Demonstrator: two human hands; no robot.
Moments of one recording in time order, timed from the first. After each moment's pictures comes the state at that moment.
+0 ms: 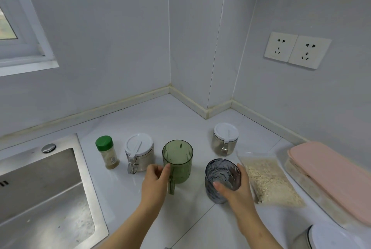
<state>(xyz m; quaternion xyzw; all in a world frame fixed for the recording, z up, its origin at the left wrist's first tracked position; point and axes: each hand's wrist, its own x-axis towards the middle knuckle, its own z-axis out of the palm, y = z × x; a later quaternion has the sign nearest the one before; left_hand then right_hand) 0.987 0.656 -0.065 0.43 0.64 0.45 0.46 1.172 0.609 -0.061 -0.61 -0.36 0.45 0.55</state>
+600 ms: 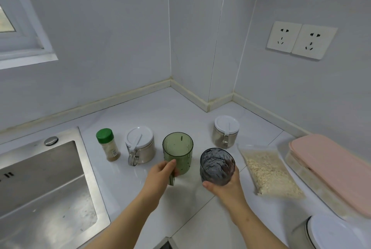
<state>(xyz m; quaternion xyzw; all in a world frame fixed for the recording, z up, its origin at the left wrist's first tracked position) 0.988 0.656 -0.061 0.43 0.59 0.39 0.56 1.167 0.621 -0.092 -0.61 -0.39 0.45 0.52</state>
